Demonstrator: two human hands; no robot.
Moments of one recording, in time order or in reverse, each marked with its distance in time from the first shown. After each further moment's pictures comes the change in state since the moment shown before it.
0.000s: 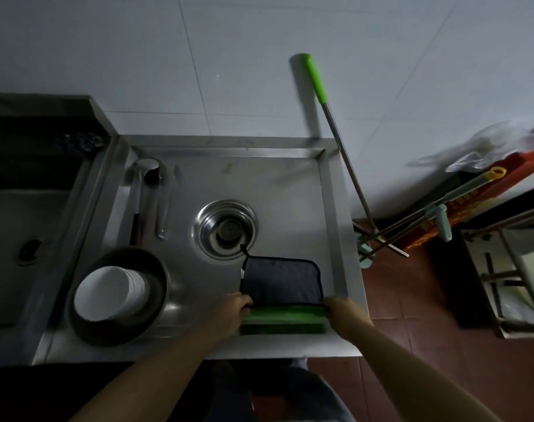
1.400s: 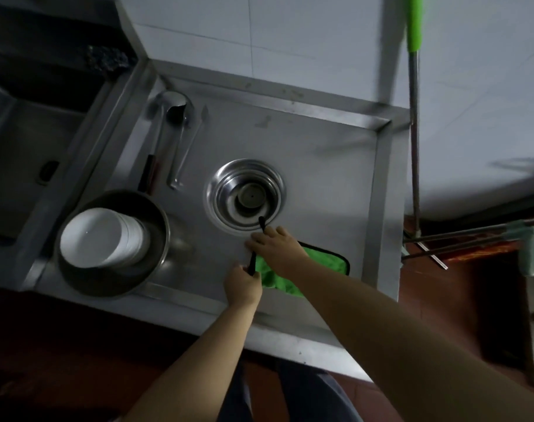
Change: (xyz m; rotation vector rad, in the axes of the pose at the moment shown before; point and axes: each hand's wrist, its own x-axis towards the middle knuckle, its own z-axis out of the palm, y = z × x) left_hand 0.052 0.029 0.042 -0.532 0.519 -0.752; right_hand 0.143 -0.151 -0.006 -0.572 0.155 -0.885
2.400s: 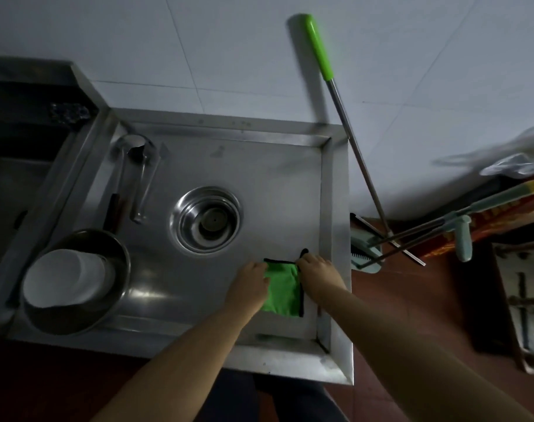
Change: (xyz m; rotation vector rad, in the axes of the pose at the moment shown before) left_hand -0.034 0.080 0.040 0.422 -0.186 0.586; right_hand -0.154 0.079 0.022 0.363 0.061 0.529
